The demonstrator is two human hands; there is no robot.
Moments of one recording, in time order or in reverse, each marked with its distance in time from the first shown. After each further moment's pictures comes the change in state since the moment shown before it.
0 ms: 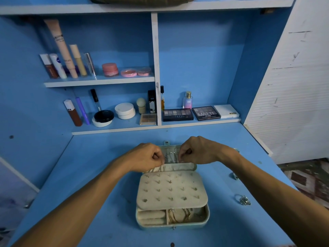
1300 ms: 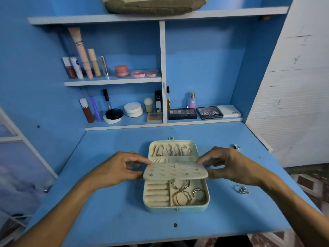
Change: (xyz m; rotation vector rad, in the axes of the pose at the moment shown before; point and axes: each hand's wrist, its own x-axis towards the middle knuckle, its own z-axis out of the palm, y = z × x) left_hand -0.100 -0.042 0.007 -0.443 0.126 0.068; right_hand -0.097 0.030 0.029 0.415 0.216 -0.191
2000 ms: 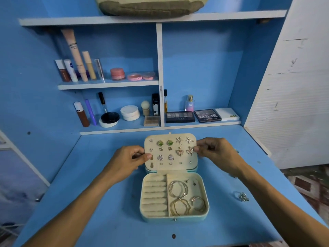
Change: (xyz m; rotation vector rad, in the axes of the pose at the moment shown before) left_hand 0.046 -0.003 0.013 -0.034 0.270 -0.033; right_hand 0.049 0.013 0.005 0.163 0.297 0.093
